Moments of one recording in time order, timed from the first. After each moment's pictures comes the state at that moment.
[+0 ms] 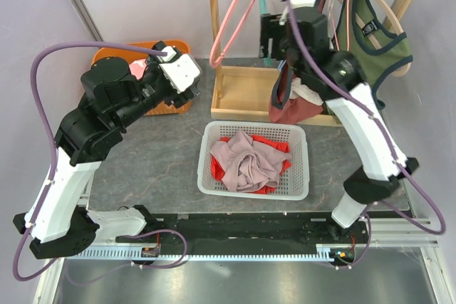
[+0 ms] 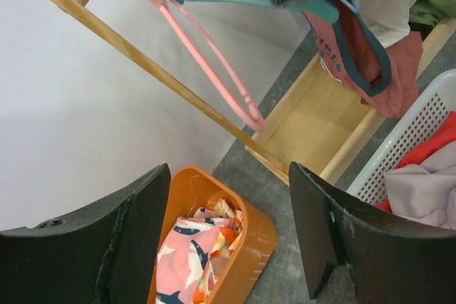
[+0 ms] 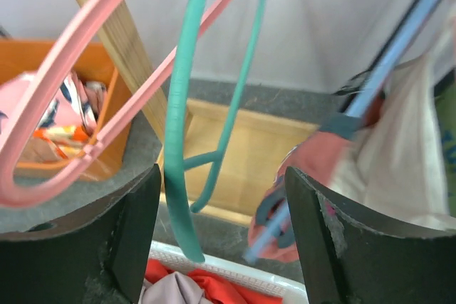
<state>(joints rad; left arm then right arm) -0.75 1.18 1.87 -0.77 -0.04 0.63 0.67 1.73 2.33 -0.89 0.48 0.18</state>
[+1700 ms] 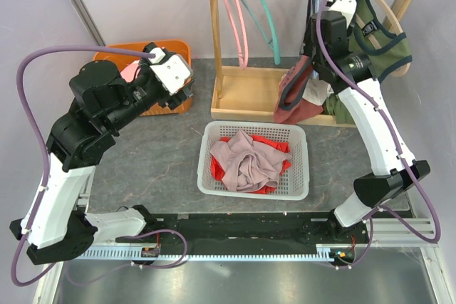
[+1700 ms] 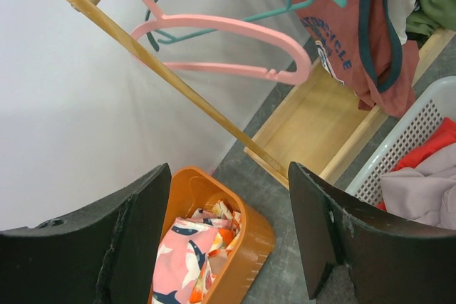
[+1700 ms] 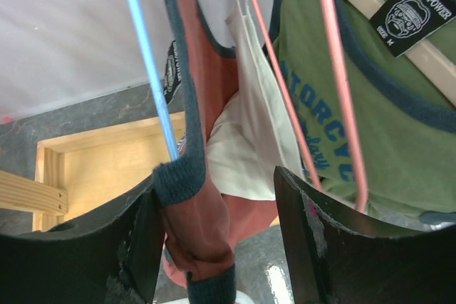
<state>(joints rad) -0.73 1.15 1.86 -0.78 -0.02 0.61 0.40 1.61 2.00 -0.79 0.65 0.30</state>
